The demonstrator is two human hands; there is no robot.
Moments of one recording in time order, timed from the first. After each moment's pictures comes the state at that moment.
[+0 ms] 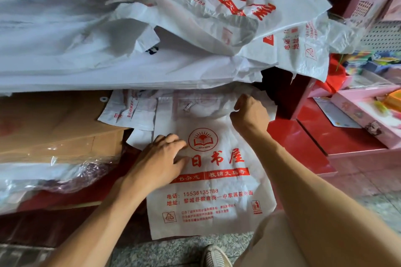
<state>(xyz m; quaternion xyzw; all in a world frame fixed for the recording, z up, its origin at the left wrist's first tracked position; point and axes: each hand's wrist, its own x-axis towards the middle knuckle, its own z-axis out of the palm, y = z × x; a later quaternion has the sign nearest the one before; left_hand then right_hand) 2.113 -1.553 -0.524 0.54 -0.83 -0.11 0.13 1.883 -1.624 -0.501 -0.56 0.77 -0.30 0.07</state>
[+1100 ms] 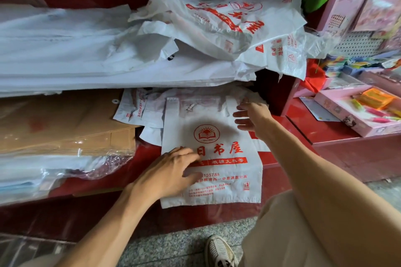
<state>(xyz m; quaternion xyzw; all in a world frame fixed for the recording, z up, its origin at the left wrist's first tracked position) 2.127 -1.505 -0.520 0.42 -0.89 -0.17 0.10 1.867 -1.587 -0.479 -0.35 0.66 -0.49 0.45</state>
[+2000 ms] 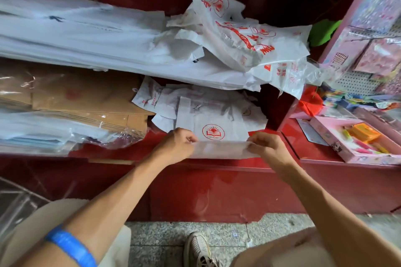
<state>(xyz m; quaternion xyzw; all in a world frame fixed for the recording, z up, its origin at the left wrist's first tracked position) 2.115 -1.501 -0.498 0.58 -0.70 -0.33 0.25 1.848 -1.477 -0.476 -0.66 0.59 -0.37 0.28</state>
